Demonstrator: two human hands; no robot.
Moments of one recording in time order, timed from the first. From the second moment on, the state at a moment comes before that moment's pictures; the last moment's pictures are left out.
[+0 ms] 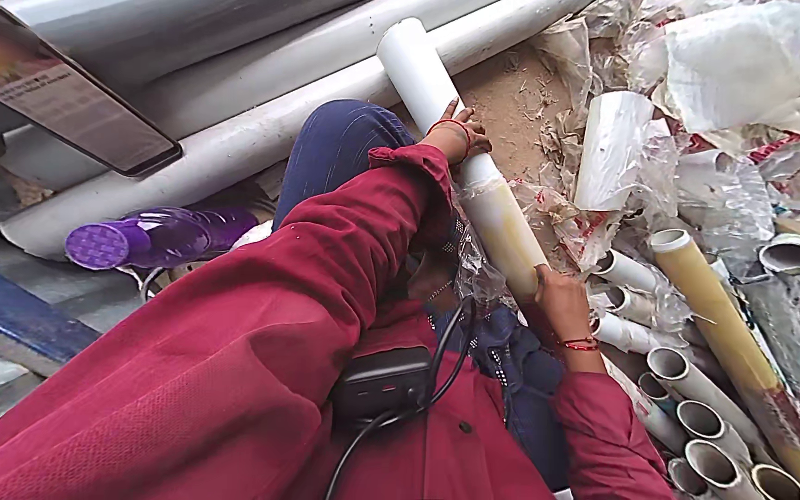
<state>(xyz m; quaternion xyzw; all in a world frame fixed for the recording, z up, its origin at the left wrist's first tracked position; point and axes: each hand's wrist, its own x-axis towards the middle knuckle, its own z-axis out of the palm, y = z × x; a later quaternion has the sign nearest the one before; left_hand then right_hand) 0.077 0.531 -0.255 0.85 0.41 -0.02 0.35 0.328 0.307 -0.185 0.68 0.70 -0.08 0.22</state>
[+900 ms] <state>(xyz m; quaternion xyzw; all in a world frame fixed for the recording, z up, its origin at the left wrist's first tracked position) 0.087 0.503 -0.243 0.82 0.45 0.00 0.35 0.399 0.303 -0.245 0.84 0.53 0.04 -0.02</state>
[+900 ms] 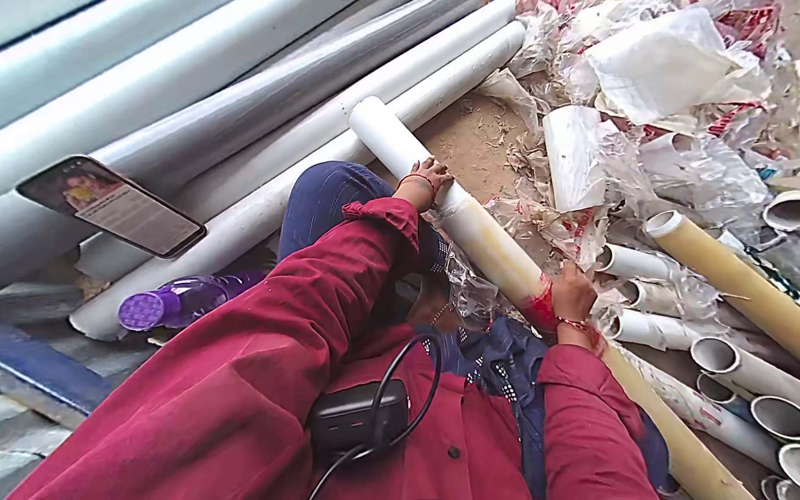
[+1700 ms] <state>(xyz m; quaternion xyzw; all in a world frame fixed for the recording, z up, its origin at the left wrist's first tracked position) 0.114 0.437 -0.271 0.74 0.49 0.31 0.34 0.405 0.304 -0.256 0.89 0.46 -0.01 -0.06</state>
